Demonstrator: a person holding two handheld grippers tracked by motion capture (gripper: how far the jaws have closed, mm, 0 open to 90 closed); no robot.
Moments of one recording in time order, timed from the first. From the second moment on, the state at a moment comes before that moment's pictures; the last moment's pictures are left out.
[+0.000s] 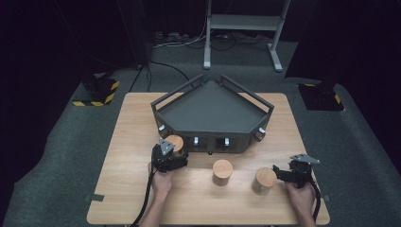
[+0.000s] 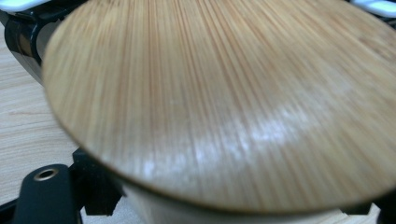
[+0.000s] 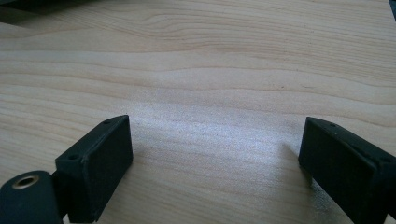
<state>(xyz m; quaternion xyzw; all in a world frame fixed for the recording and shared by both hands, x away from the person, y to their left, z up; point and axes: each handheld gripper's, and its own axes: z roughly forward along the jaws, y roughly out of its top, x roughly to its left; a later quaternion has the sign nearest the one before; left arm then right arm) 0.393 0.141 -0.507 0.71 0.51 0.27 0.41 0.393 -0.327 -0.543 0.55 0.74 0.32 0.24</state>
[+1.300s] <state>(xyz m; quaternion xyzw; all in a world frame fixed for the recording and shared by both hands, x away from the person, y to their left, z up) 0.399 0.142 -0.505 0.70 0.51 0.28 0.42 0.393 -0.327 -0.543 0.55 0.74 0.32 0.24</state>
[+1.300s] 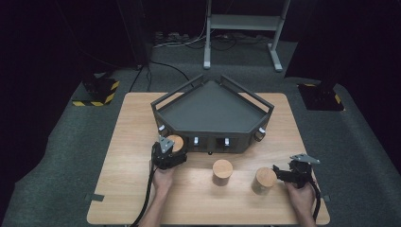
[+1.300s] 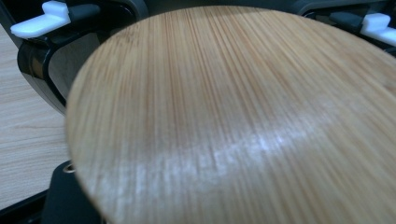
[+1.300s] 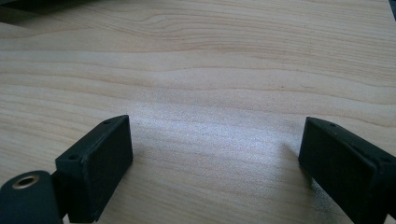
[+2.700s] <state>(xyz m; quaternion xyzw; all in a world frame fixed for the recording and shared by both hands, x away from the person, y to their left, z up) 0.387 0.152 -0.448 0.74 0.47 0.22 0.44 0.394 -0.327 -0.543 0.55 0.73 0.32 0.24</state>
